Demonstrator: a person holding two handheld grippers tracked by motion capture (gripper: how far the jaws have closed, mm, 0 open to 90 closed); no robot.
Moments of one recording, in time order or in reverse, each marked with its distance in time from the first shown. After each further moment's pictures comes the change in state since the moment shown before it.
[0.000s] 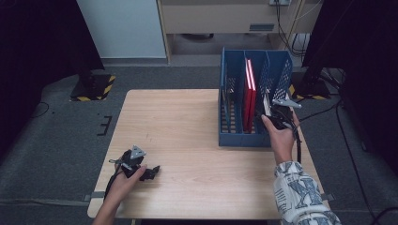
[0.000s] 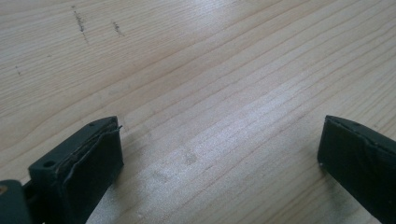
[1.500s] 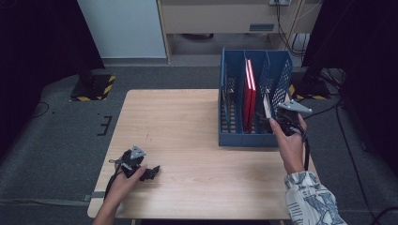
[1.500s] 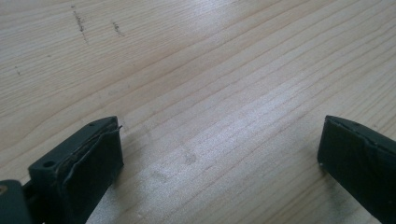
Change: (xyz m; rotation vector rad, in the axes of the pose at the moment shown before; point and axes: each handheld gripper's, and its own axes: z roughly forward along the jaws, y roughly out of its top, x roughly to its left) left arm 0.000 0.000 0.000 0.000 -0.001 0.000; right arm 0.009 0.008 -0.051 -0.066 0.104 -0.047
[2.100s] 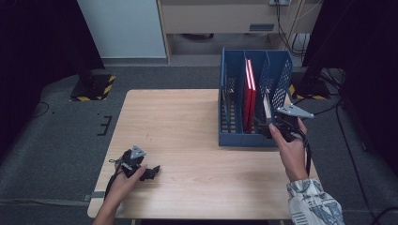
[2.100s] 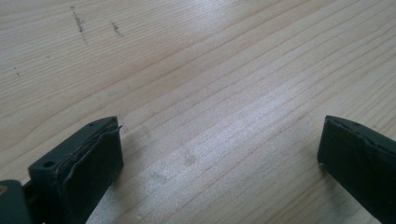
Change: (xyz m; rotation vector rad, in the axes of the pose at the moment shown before) left arm 0.000 0.000 0.000 0.002 0.000 0.005; right arm 0.018 -0.001 -0.023 -0.026 0.074 -0.033
